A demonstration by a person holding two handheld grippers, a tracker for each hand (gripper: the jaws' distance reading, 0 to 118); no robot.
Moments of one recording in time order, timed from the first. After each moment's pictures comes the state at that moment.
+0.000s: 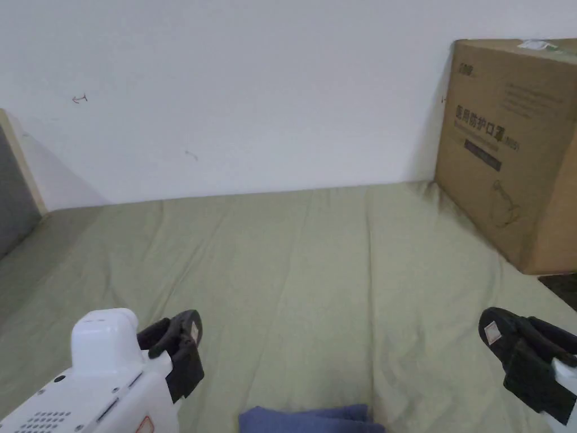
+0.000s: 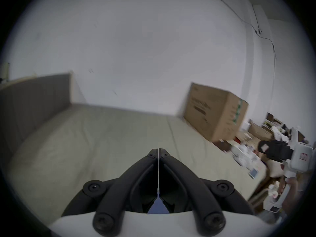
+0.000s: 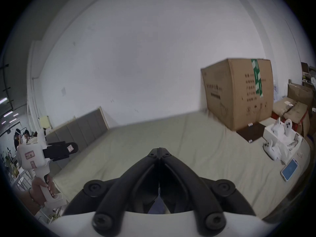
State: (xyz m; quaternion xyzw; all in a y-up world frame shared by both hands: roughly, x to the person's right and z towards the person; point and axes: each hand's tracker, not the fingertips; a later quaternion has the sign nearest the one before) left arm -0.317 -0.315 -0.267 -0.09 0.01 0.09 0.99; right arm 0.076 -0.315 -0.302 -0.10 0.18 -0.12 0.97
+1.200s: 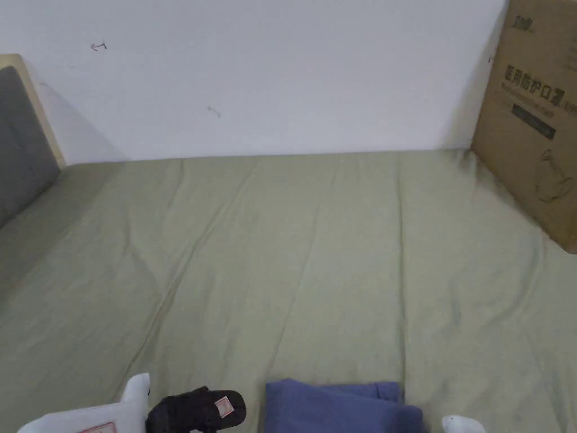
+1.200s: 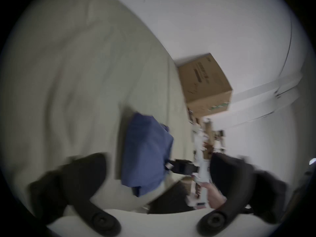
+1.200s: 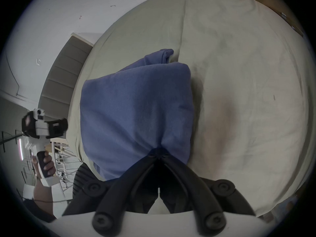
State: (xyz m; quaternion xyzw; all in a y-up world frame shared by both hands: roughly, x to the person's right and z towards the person) left arm -0.440 -0.506 -0.340 -0.42 -0.23 0.49 0.73; right arm 0.008 -0.526 -0.402 -0.60 0.24 -0.13 0.75
